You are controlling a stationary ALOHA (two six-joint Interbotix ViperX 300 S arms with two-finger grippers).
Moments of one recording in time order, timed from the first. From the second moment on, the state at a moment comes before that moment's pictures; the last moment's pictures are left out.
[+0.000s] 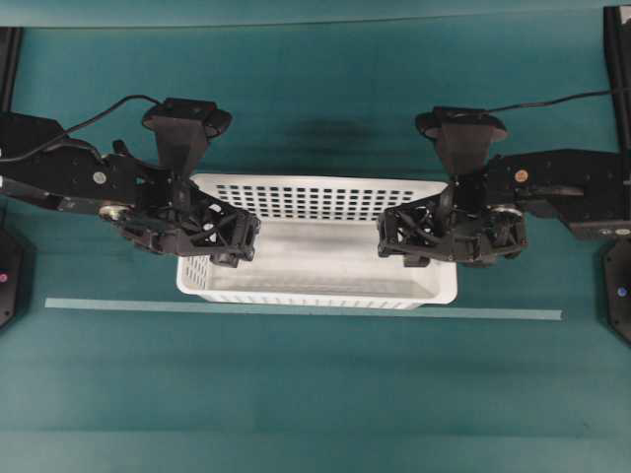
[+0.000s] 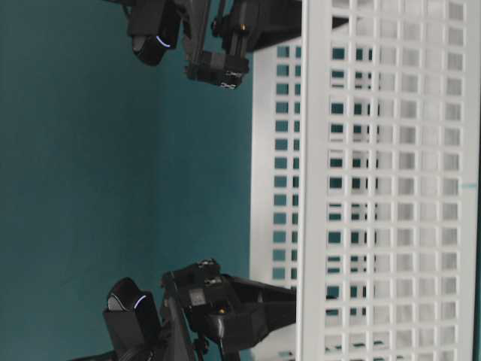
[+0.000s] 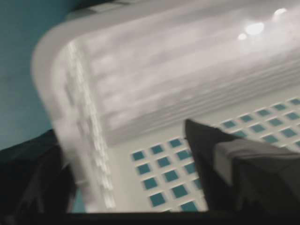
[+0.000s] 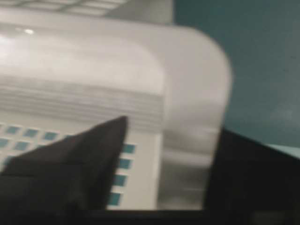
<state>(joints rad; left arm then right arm) 0.10 -0.06 0.59 0.03 0.65 -1.25 -0.11 -0.04 0.60 0.06 0.80 1.37</state>
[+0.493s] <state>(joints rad) 0.10 -0.09 0.61 0.03 0.64 -1.25 -0.12 -0.09 0.61 0.05 0.80 1.35</state>
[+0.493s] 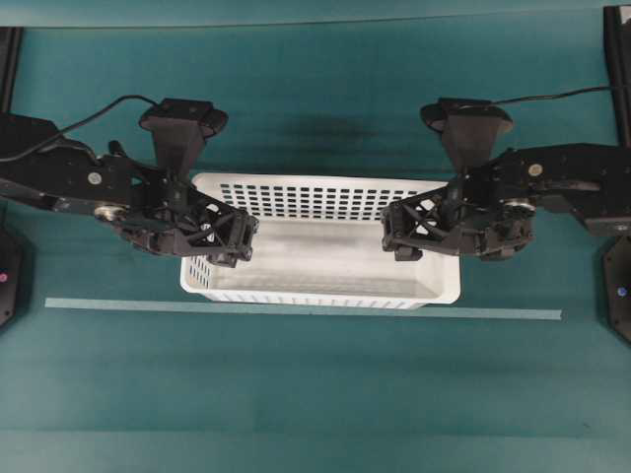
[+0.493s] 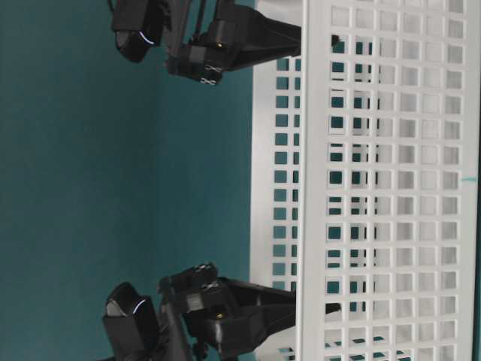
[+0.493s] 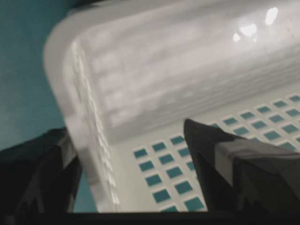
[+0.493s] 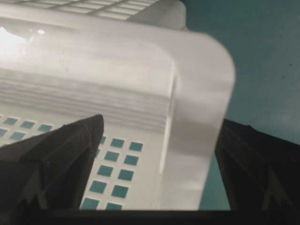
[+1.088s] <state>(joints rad) 0.10 -0.32 0.66 0.03 0.65 -1.19 -0.14 -0.33 0.62 0.03 0.93 1.29</state>
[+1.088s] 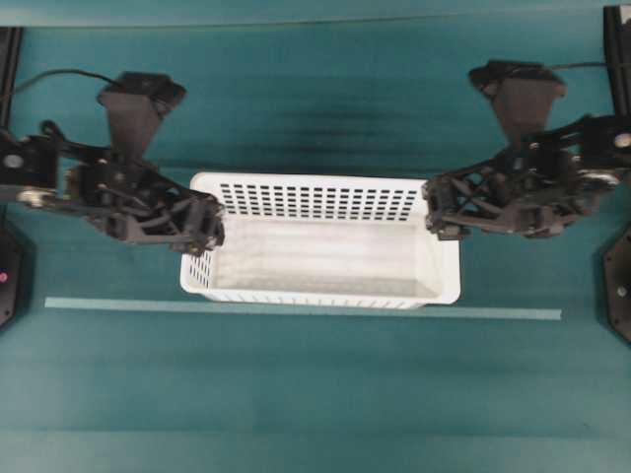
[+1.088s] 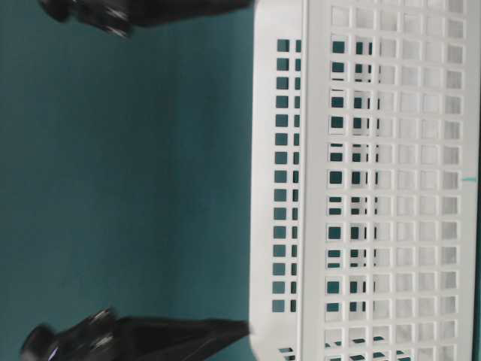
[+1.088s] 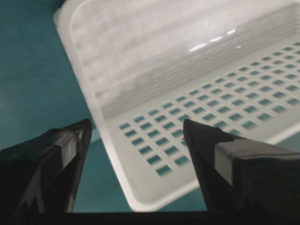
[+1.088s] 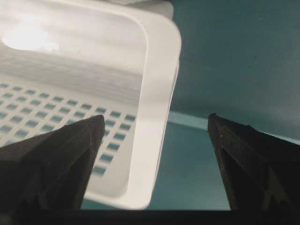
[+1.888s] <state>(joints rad) 0.10 -0.86 0.79 0.03 0.41 -0.85 -0.10 -0.58 0.69 0.02 0.26 0.81</state>
